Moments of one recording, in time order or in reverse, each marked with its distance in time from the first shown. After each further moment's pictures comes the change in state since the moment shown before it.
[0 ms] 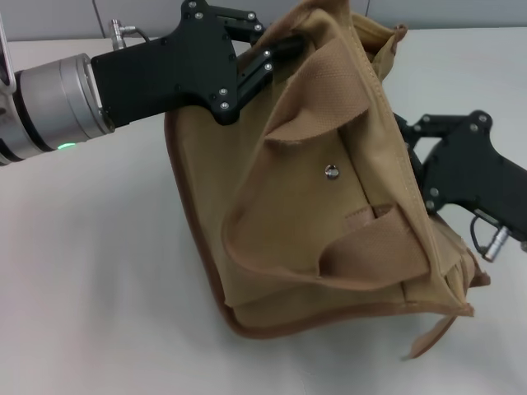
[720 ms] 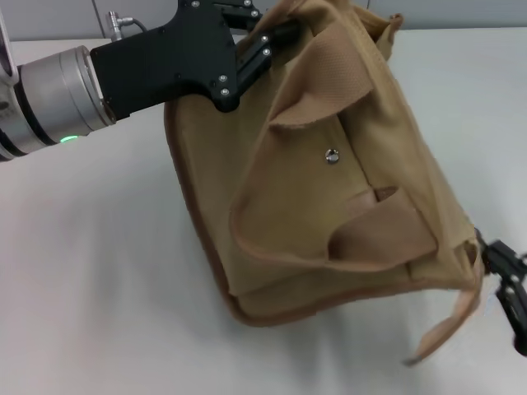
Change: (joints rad) left arm -0.003 -0.003 0.000 -0.007 -0.028 -0.028 0.006; right arm -0.305 -0.011 0.146 0.056 -0.139 -0.243 0.012
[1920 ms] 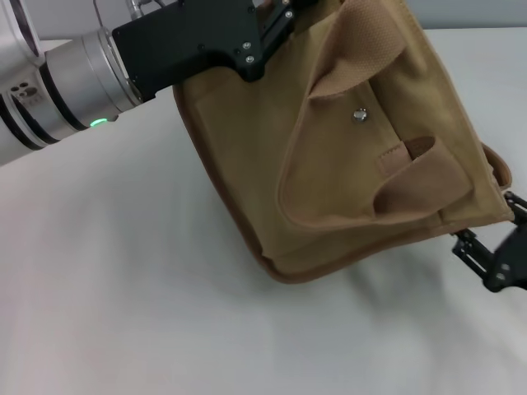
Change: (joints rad) left arm -0.027 0.000 0.158 -0.065 -0.239 -0.077 0.070; right arm 0.209 -0.002 0.351 0.210 -0.250 0.182 0.063
